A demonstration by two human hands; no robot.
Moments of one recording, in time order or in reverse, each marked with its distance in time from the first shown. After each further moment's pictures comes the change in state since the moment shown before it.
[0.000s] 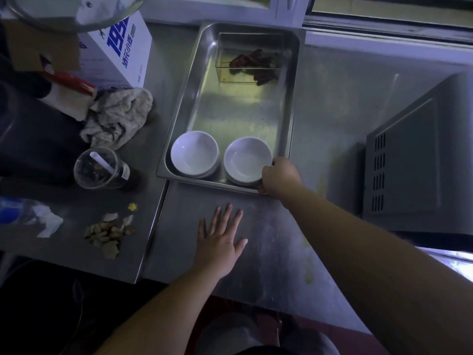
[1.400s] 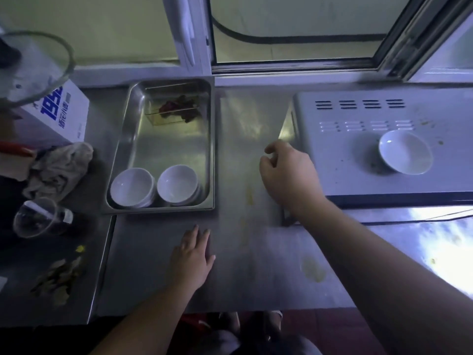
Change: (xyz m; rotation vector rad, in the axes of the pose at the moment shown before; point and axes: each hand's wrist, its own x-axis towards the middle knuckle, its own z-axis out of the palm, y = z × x) left_hand -0.004 0.079 -0.021 0.119 -0.002 0.046; right_hand -0.150 0.034 -0.199 -0.152 0.467 -0.356
